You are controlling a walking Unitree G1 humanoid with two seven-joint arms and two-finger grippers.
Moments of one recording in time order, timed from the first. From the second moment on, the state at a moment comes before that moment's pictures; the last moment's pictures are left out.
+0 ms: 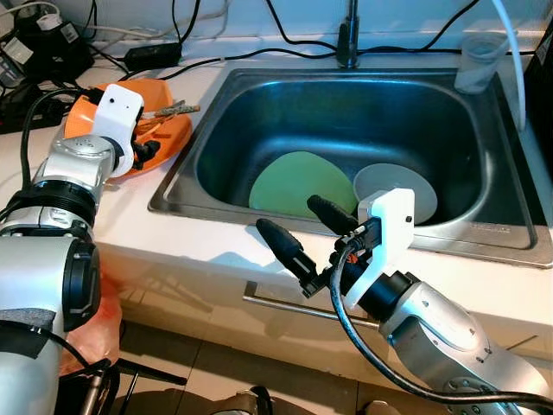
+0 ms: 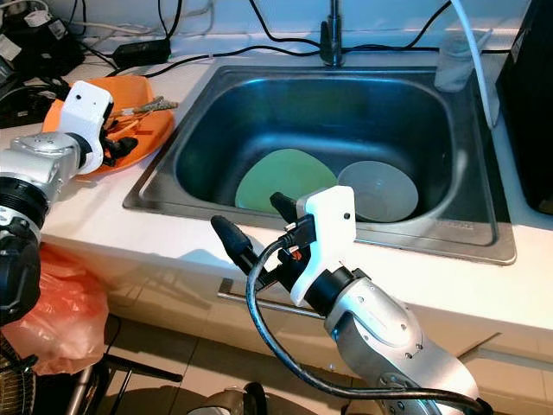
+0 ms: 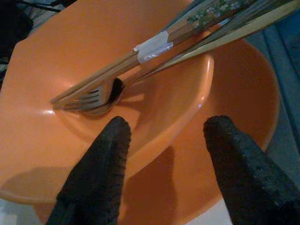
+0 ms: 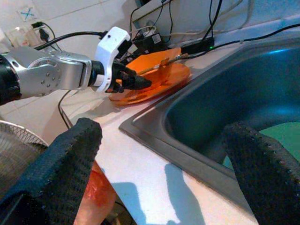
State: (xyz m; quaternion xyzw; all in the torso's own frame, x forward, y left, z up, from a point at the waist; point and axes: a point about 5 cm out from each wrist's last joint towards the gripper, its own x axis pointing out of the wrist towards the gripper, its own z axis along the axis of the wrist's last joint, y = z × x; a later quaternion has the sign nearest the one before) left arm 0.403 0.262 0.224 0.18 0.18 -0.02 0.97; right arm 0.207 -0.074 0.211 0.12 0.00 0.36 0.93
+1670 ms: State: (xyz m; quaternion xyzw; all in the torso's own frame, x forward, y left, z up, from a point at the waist) left arm 0.412 0.239 0.254 0.14 0.14 -0.08 0.98; right arm 0.209 -0.072 0.207 0.11 0.01 0.36 0.93
